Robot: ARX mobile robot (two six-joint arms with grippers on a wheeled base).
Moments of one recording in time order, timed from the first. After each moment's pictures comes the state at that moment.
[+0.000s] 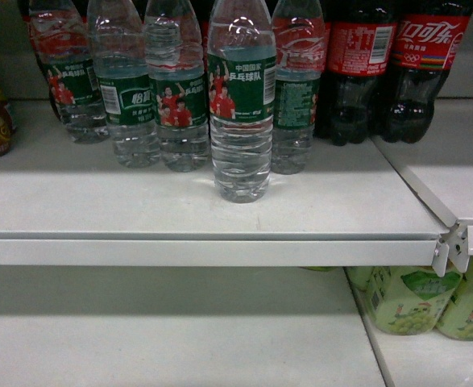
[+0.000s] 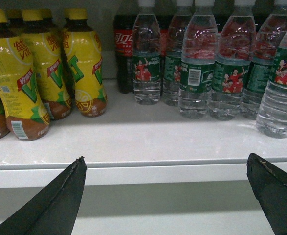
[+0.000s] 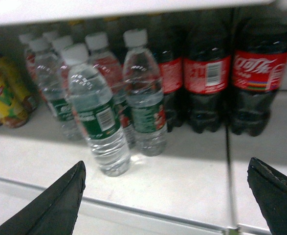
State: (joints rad) left arm 0.00 0.01 0.01 0.00 0.00 0.00; right arm 0.30 0.96 0.46 0.41 -0.04 0.14
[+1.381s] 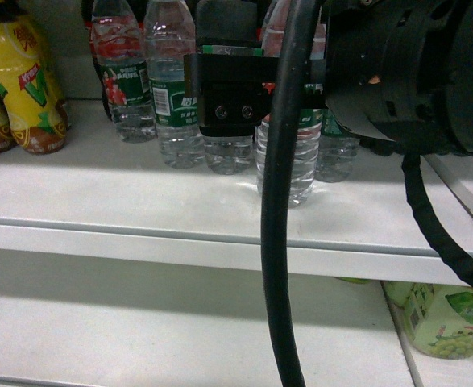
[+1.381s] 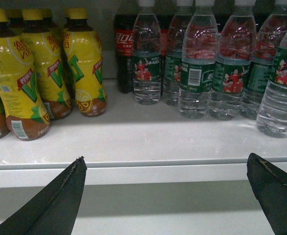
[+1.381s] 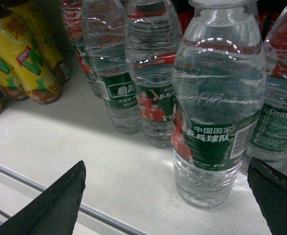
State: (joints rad) left arm 0.00 0.01 0.01 0.00 0.00 0.00; right arm 0.63 1.64 0.89 0.52 0.15 0.18
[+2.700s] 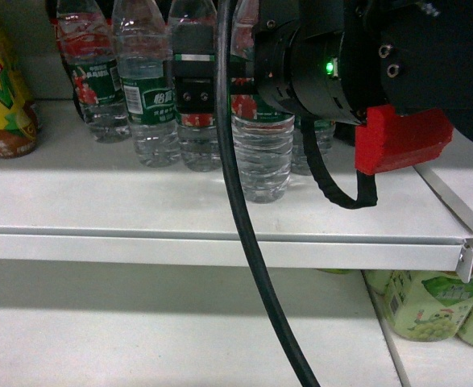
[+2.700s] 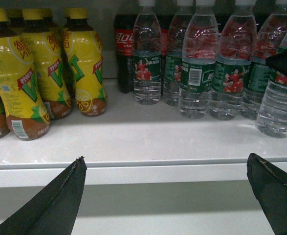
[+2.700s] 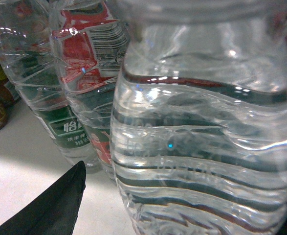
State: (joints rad) left arm 0.00 0.01 0.01 0.00 0.00 0.00; right arm 0.58 1.91 1.16 0.52 0.22 0.19
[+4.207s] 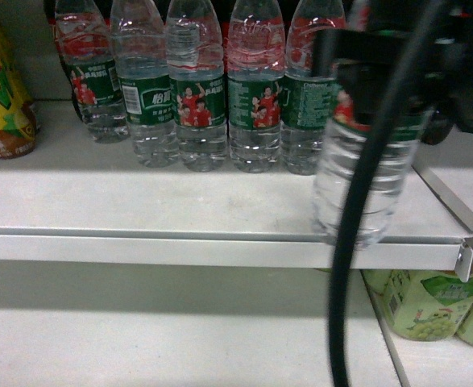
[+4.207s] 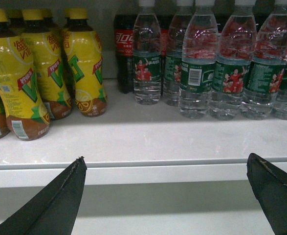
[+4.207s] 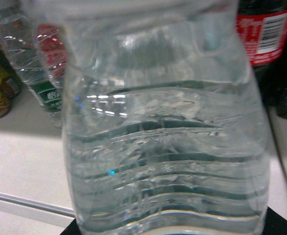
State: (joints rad) left arm 0.00 0.01 0.01 0.00 0.00 0.00; right arm 0.48 1.43 0.71 0.50 0.15 0.22
